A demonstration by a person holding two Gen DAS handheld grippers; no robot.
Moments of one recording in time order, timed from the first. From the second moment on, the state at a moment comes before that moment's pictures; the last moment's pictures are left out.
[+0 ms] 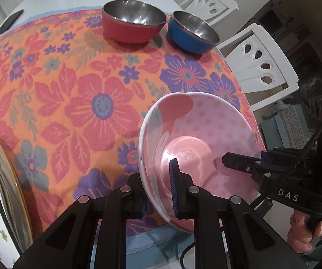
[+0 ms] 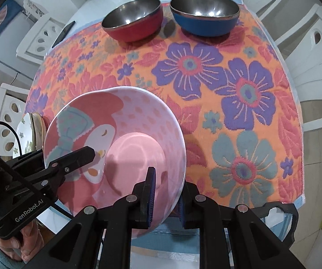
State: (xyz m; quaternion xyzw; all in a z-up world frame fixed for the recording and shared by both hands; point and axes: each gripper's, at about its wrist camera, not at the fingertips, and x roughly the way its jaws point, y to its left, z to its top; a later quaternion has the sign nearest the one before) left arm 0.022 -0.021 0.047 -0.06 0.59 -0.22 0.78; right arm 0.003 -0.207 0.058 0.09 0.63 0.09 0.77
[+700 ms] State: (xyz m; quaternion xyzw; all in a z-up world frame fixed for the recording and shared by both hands) left arm -0.006 -0.013 0.062 0.00 0.59 -0.26 0.77; right arm -0.022 -0.234 0.075 0.14 0.66 0.13 0.73
